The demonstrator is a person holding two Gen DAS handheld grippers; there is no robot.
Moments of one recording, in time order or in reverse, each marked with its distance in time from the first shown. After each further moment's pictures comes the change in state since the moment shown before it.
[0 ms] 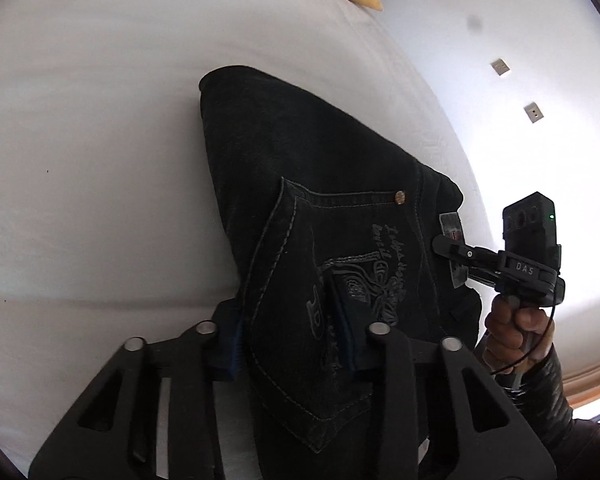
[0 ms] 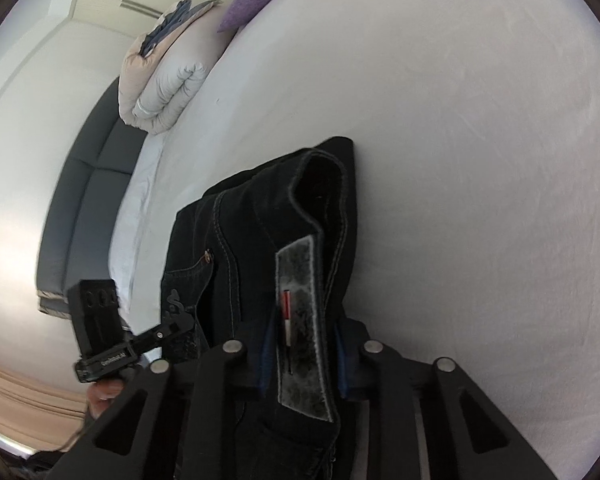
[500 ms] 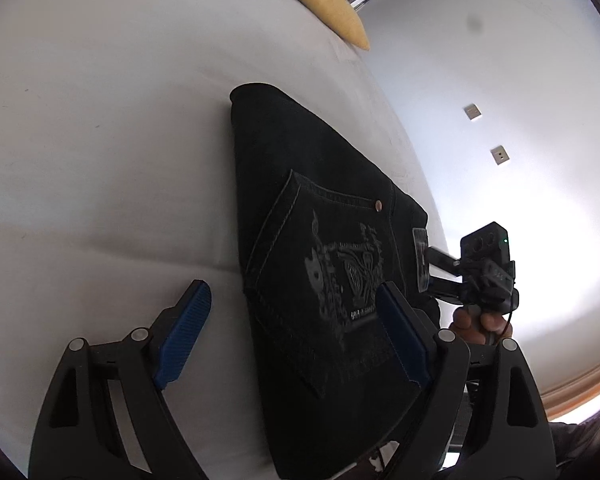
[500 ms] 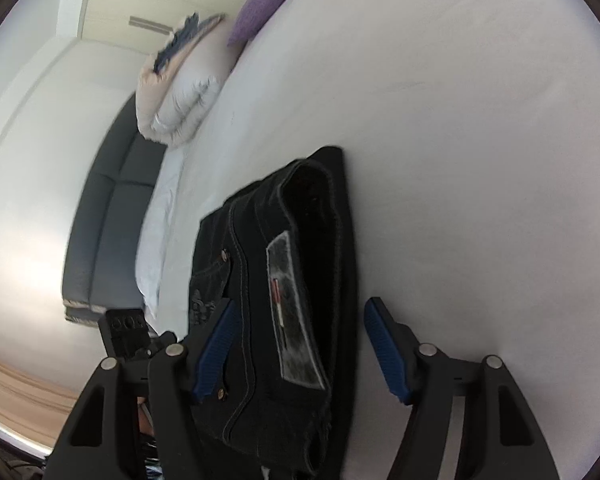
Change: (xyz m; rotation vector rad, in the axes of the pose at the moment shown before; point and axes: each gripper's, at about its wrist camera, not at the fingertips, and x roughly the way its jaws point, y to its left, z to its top) left arm -0.031 0.033 -0.039 -0.092 -0.107 -0.167; right arm -0.013 -0.019 0.001 0.063 0.010 0.113
